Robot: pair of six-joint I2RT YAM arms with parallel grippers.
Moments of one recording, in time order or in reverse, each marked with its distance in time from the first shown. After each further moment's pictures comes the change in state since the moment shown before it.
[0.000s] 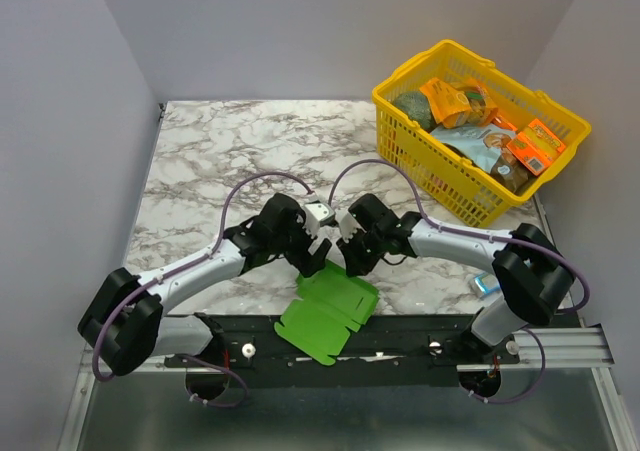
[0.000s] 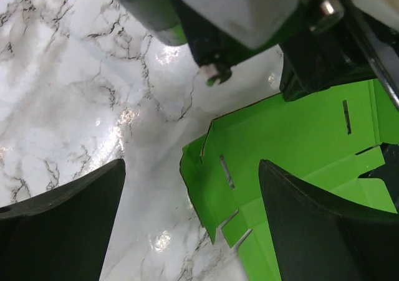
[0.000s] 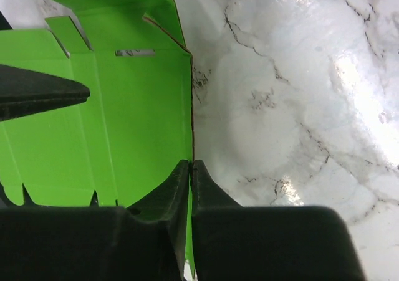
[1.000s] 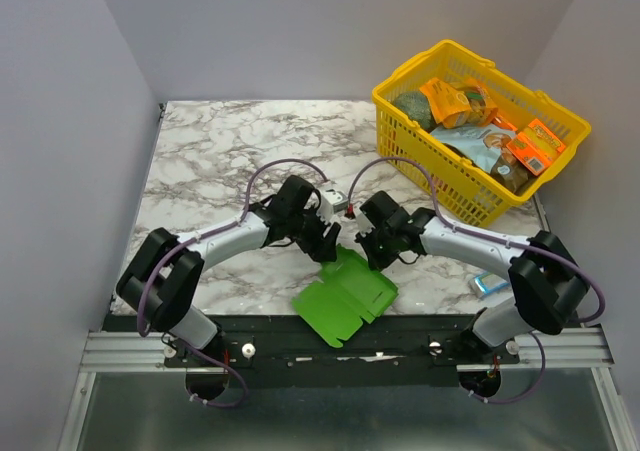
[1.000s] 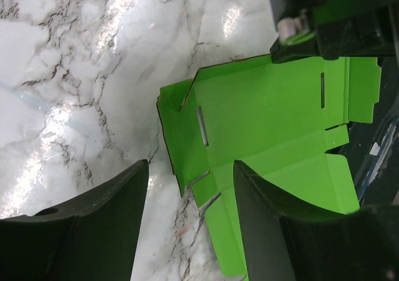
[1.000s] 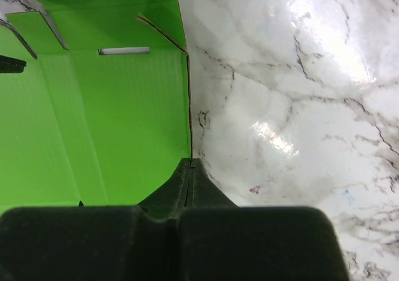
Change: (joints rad) left arm 0.048 0.300 0.200 -0.043 0.232 -0.030; right arm -0.042 -0.074 -0.002 -0.159 0.220 0.083
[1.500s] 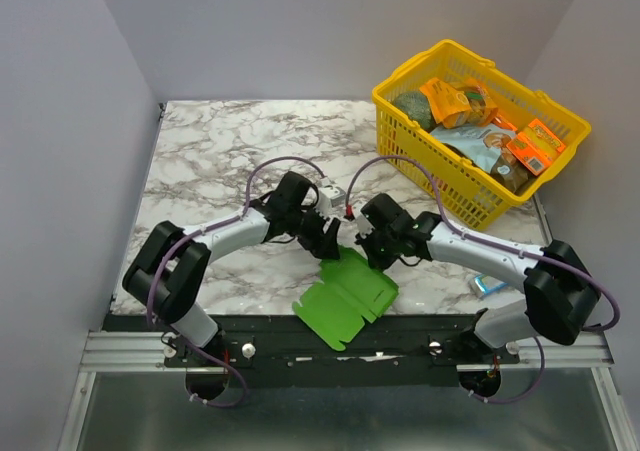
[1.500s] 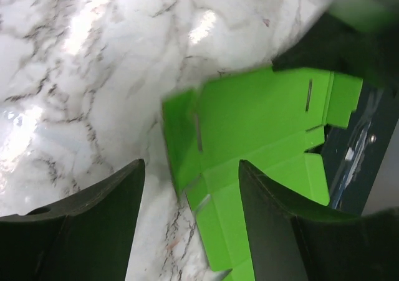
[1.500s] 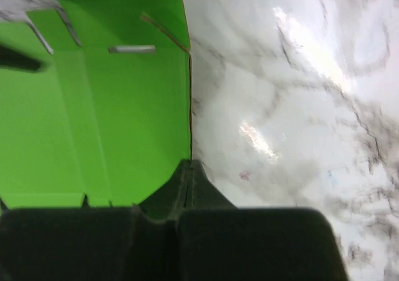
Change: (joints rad) left arm 0.027 0.053 0.033 0.031 0.119 -0.024; right arm 0.006 -0.067 -0.018 -0.037 0.058 0.005
